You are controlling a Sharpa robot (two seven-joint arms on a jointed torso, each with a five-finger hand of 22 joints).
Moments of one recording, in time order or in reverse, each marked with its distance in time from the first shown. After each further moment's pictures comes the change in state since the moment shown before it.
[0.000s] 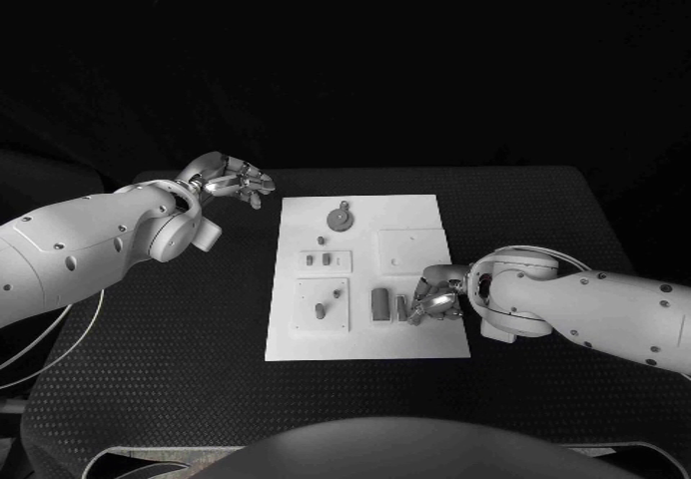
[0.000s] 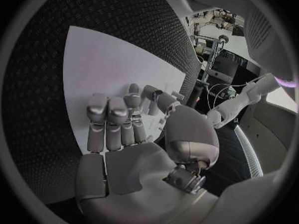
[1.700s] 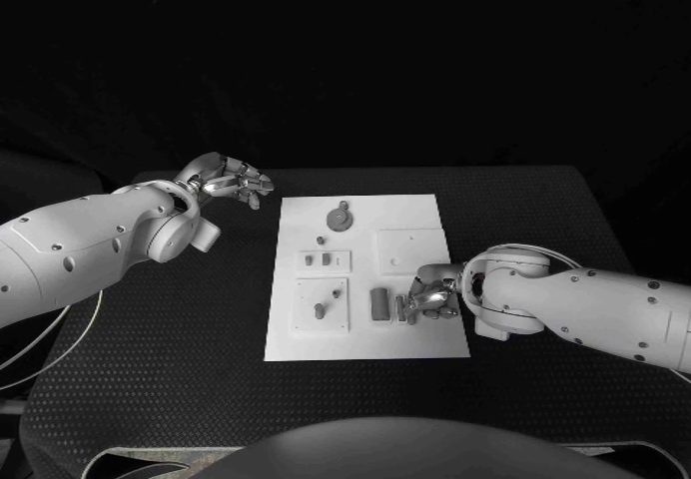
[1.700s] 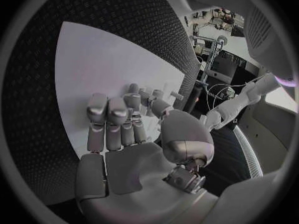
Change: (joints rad) left arm 0.000 -0.002 0.000 0.002 0.000 0.001 -0.004; left_hand 0.000 0.000 0.000 0.000 0.000 0.000 0.000 0.000 -0.001 0.000 0.000 0.000 0.000 0.000 0.000 0.000 0.002 0.006 0.000 0.000 0.000 0.001; right arm 0.000 0.027 0.000 -0.022 0.002 0.010 0.007; right_hand -0.034 0.198 0.011 -0.030 -0.001 0.013 -0.006 0.001 0.002 0.000 0.000 0.000 0.006 -0.002 0.002 0.004 0.005 0.000 -0.005 -0.002 0.006 0.000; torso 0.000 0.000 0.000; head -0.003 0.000
